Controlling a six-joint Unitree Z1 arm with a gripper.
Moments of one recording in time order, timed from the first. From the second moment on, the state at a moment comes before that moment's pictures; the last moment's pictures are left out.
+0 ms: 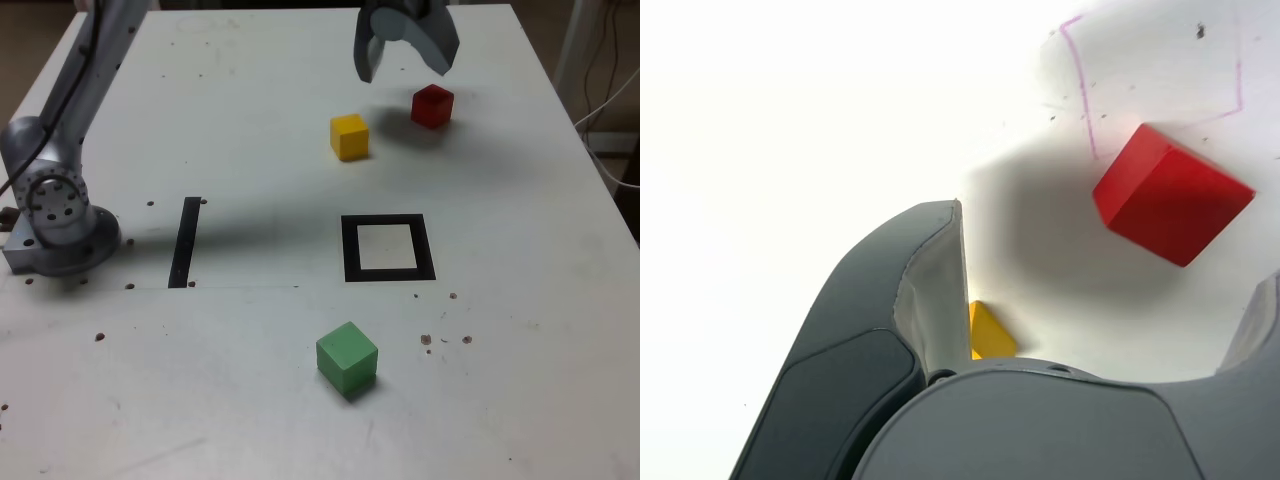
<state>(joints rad) 0.49 2.26 -2.07 1.37 0.19 0.84</state>
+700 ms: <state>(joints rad) 0.48 2.34 -2.14 1.32 0.29 1.14</state>
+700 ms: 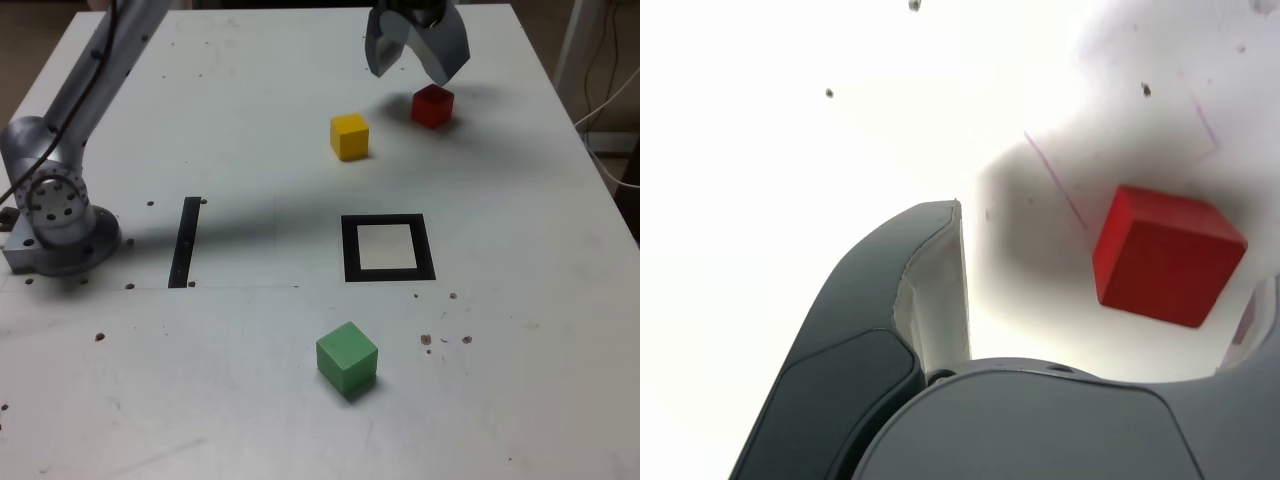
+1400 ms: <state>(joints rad) 0.40 2.44 -2.25 1.37 0.30 1.12</state>
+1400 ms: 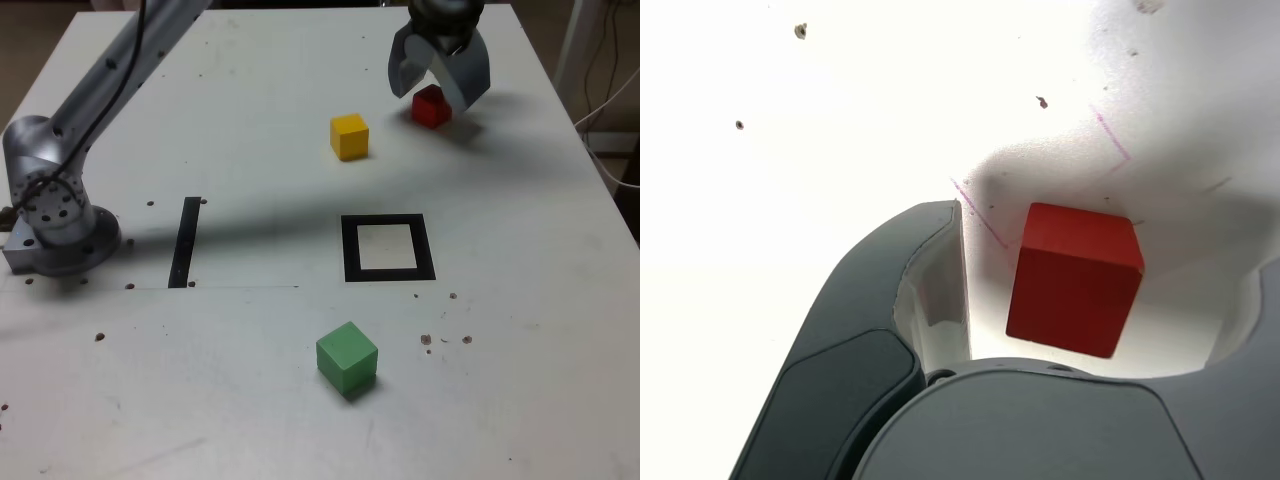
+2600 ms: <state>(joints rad) 0.38 2.46 -2.27 1.39 0.29 1.07</state>
